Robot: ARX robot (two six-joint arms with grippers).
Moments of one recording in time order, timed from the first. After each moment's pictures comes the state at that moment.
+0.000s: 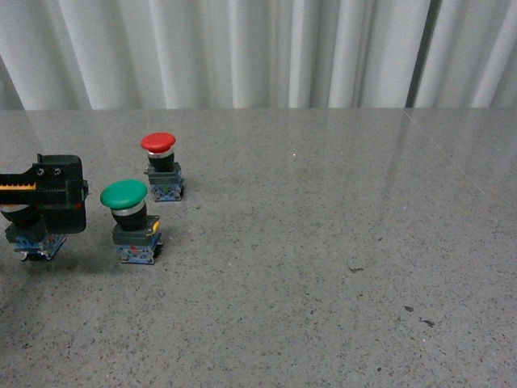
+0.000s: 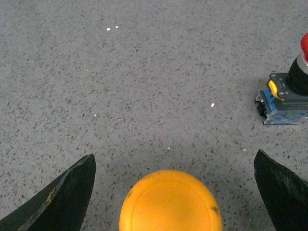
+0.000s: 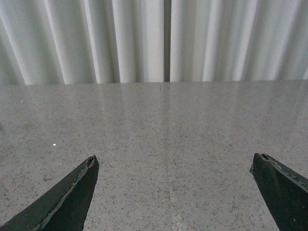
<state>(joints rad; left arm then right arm) -0.08 1.58 0.60 0.50 -0.12 -0.03 0.00 0.00 0.01 0.00 0.00 0.01</state>
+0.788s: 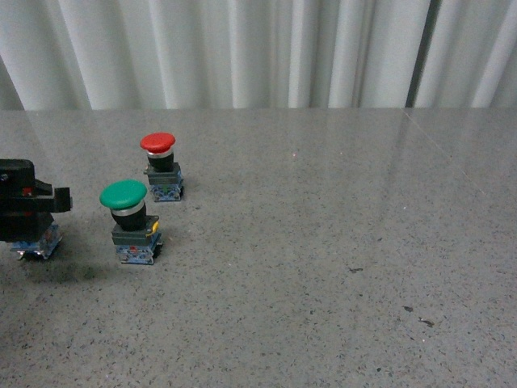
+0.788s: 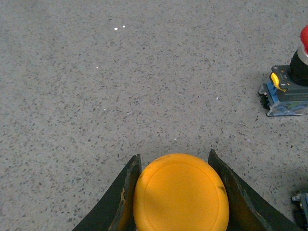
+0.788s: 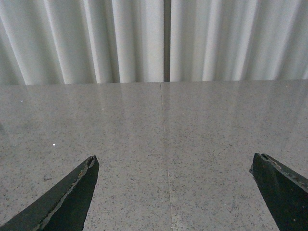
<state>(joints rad) -0.08 1.52 0.56 0.49 -0.15 0.00 0.00 0.00 0.01 0.00 0.00 0.01</state>
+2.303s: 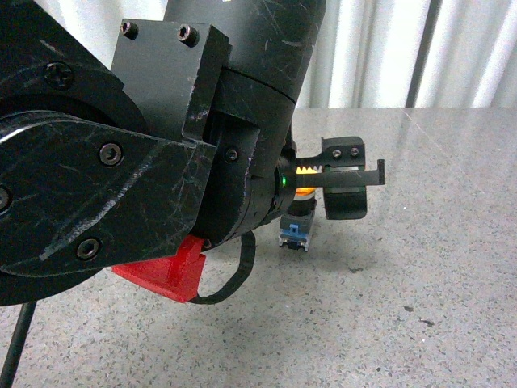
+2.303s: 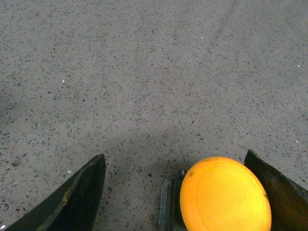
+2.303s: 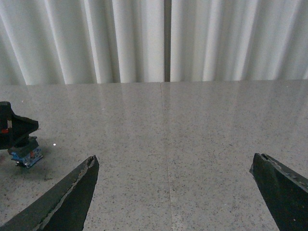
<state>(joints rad) -0.64 1.87 0.97 0.38 -0.30 -0.36 0.00 0.00 0.01 0.00 0.00 0.01</state>
